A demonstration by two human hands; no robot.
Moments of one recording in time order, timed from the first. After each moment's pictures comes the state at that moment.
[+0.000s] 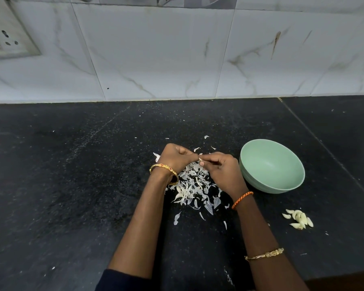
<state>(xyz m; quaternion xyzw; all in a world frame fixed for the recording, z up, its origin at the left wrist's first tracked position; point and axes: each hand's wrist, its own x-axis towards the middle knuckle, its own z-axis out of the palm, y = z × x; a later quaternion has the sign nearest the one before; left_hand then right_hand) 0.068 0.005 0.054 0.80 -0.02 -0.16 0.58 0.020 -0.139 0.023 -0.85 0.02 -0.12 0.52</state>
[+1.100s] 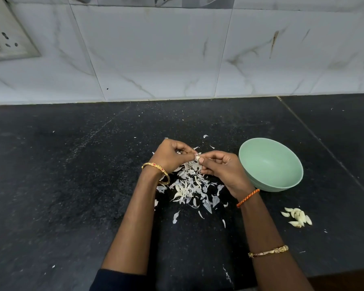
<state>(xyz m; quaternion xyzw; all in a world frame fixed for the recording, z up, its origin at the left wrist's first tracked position) 0.071 0.021 0.059 0.81 -0.18 -0.12 0.54 0.011 -0.141 0.039 -0.70 0.08 0.00 0.71</state>
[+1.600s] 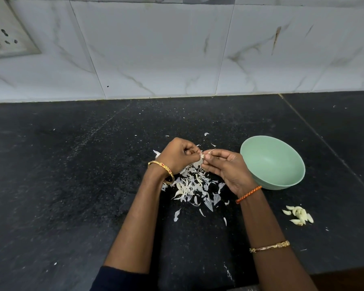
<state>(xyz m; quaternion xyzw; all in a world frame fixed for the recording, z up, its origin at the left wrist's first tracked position) 0.068 0.012 0.056 0.83 -0.23 -0.13 0.50 0.013 -0.143 0.038 -0.59 0.13 0.01 0.80</state>
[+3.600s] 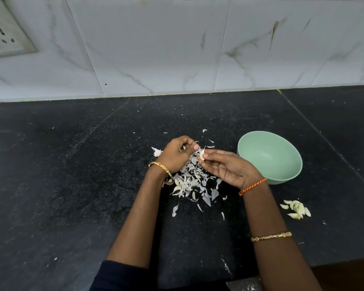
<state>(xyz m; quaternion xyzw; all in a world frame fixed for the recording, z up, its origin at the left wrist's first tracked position) 0.072 0.005 0.036 0.80 -0.19 -0.12 0.55 0.013 -0.154 0.051 -0.46 0.19 0.17 0.85</state>
